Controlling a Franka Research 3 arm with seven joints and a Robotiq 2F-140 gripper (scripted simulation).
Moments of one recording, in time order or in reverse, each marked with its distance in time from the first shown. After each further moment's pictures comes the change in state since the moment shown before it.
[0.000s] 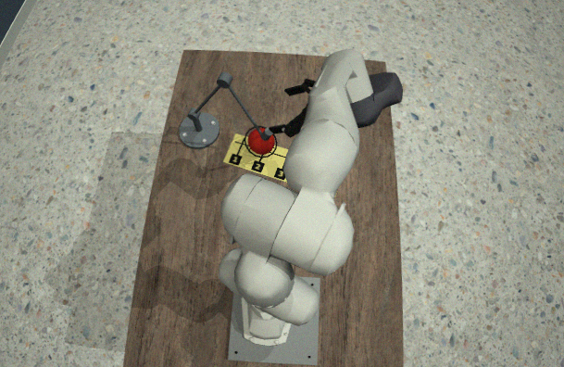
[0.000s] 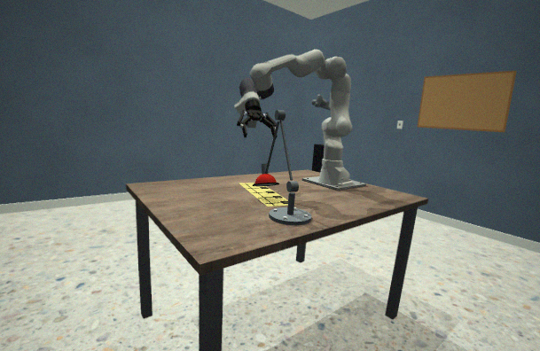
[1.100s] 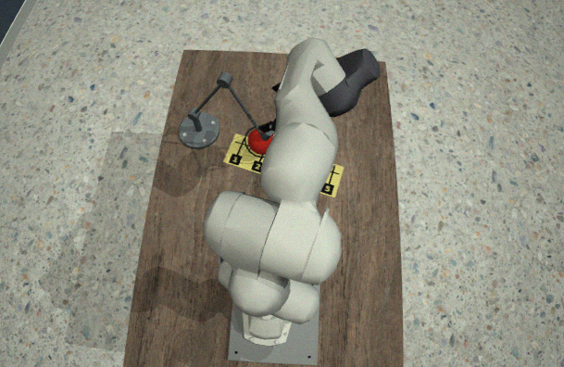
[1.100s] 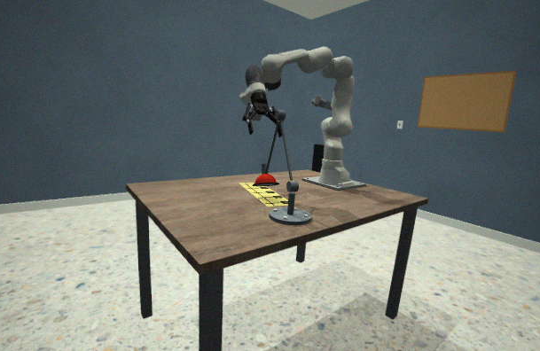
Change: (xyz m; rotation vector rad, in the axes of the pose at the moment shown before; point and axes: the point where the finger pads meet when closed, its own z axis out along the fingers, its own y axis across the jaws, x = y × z) arm -0.033 0.014 0.013 -0.030 0.161 -0.056
